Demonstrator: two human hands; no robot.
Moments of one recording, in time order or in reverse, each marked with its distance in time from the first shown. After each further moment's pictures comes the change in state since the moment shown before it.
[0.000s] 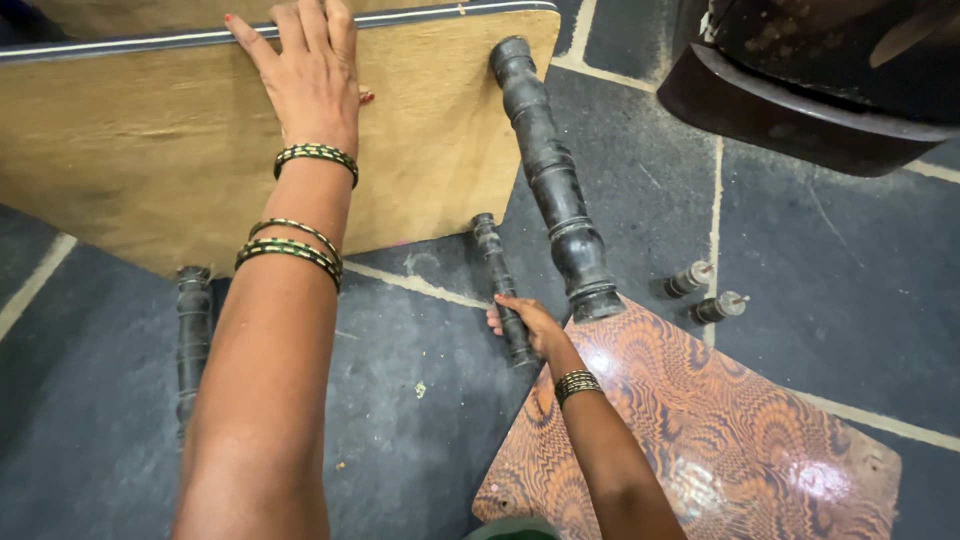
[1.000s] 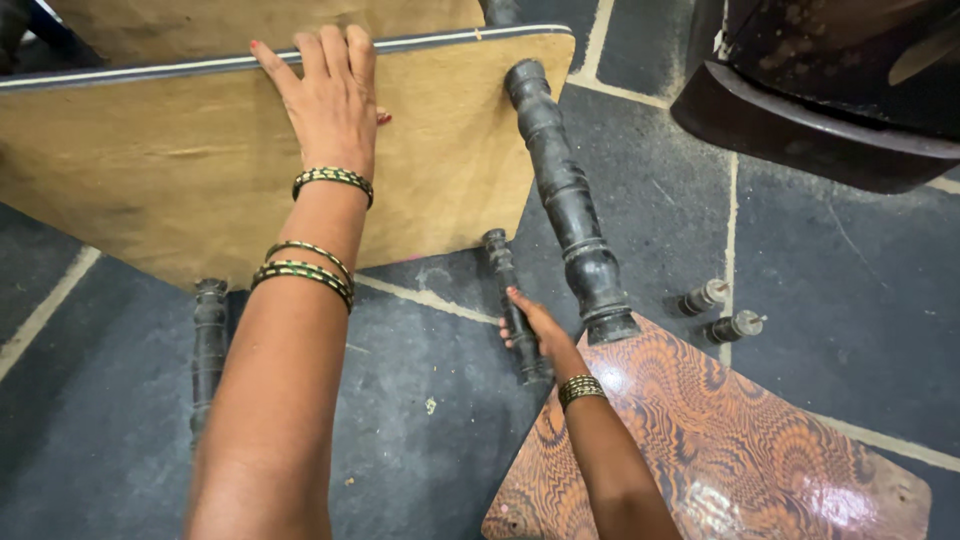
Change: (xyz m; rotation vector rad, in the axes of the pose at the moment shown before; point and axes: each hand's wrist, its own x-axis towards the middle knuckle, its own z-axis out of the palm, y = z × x) left_hand -0.002 0.000 0.003 0.015 0.049 0.000; right_hand -0.001 -0.026 0.024 -0.059 0.052 0.036
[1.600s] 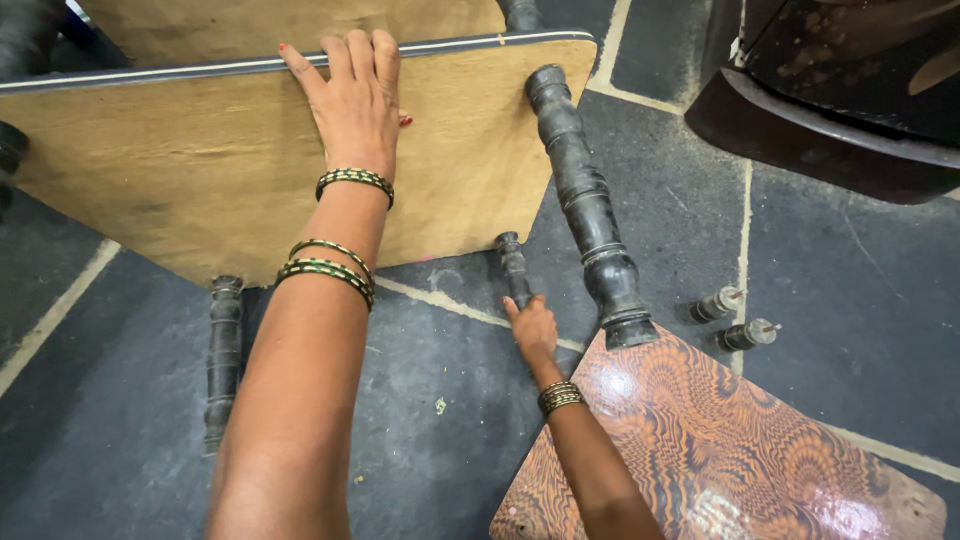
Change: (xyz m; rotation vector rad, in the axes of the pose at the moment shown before) left_hand 0.001 -0.001 -0.003 -0.023 -0.002 -0.006; right_hand 0.028 0.030 0.032 -1.079 0.836 -0.512
